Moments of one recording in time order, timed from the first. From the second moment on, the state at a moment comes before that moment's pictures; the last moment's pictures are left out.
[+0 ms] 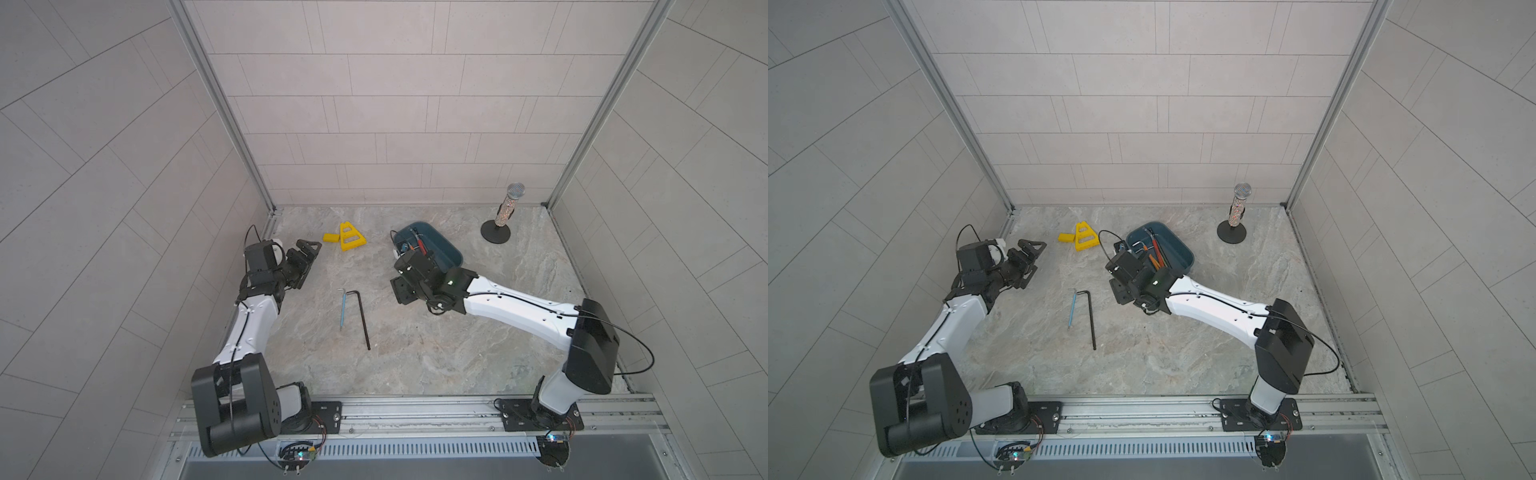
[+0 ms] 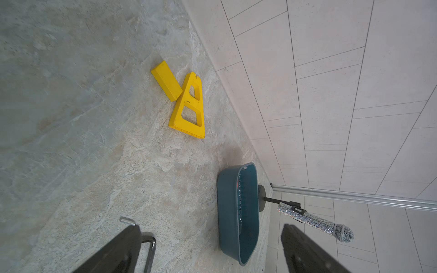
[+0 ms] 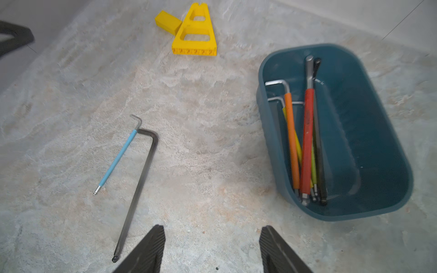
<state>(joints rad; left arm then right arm) 0.26 1.25 0.78 -0.10 0.59 -0.88 0.93 1.70 1.40 -0.58 0.30 0.41</state>
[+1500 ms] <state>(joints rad) 0.39 1.18 0.74 -0.10 0.54 -0.90 1.04 2.23 1.69 -0.61 0.19 0.66</state>
